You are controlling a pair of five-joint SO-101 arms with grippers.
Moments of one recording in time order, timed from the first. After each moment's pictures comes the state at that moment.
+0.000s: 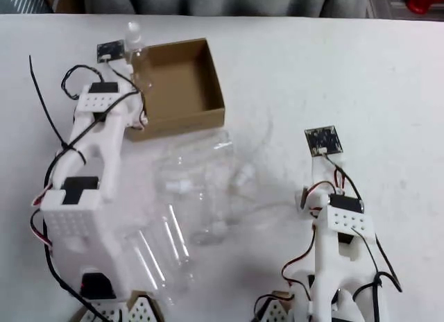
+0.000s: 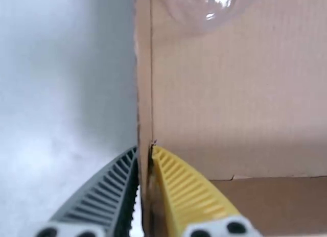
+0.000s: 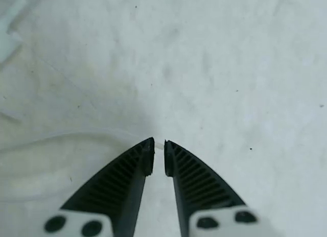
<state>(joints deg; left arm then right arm) -7.2 29.1 -5.4 57.4 13.1 9.8 -37.0 68.1 42.0 23.8</state>
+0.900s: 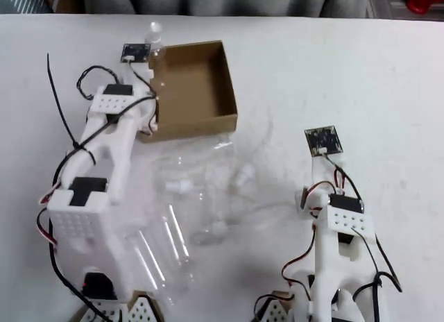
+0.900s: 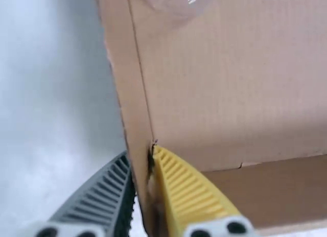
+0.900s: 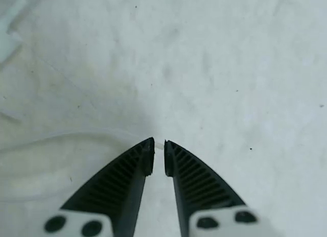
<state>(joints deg) -2.8 29.0 -3.4 57.0 5.1 9.8 -37.0 68.1 42.0 23.8</state>
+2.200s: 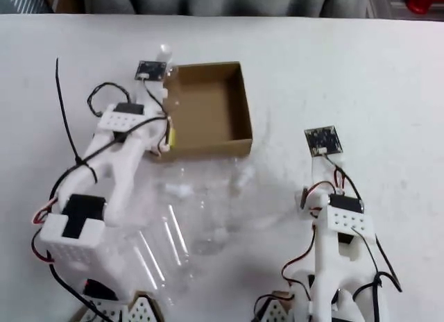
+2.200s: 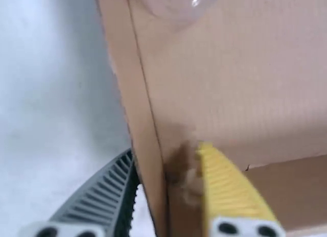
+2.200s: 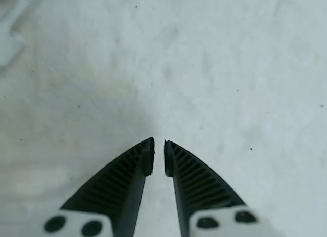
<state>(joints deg) 1.4 15.5 15.9 52.7 5.0 9.8 -37.0 68.2 42.0 23.8</state>
